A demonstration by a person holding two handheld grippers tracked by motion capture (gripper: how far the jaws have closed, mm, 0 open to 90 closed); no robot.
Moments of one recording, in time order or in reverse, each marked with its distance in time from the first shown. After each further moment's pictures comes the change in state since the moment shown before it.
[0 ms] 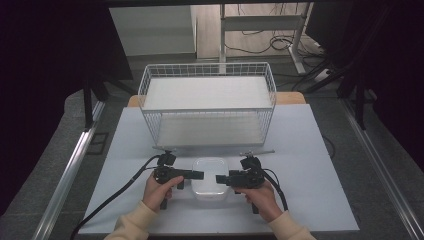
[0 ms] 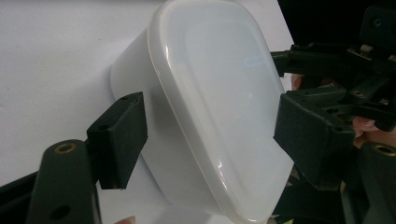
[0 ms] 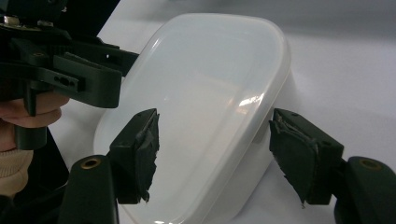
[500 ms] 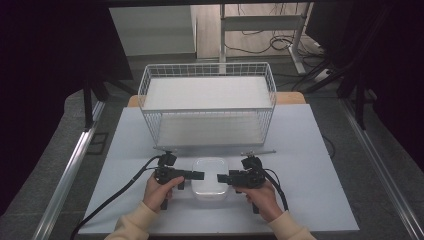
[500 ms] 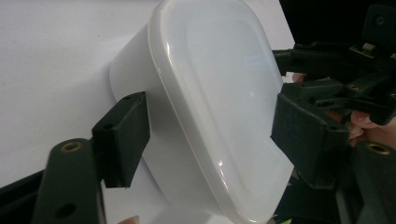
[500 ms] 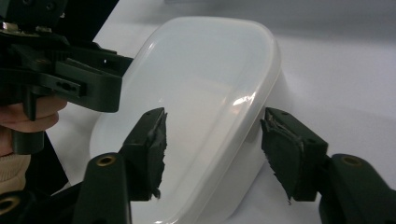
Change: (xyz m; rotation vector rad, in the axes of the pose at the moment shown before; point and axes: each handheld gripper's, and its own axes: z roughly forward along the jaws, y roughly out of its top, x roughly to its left) left arm 0.000 -0.001 0.001 0.002 0.011 -0.003; right arm -0.002 0.000 -0.002 -0.013 -0.009 0.004
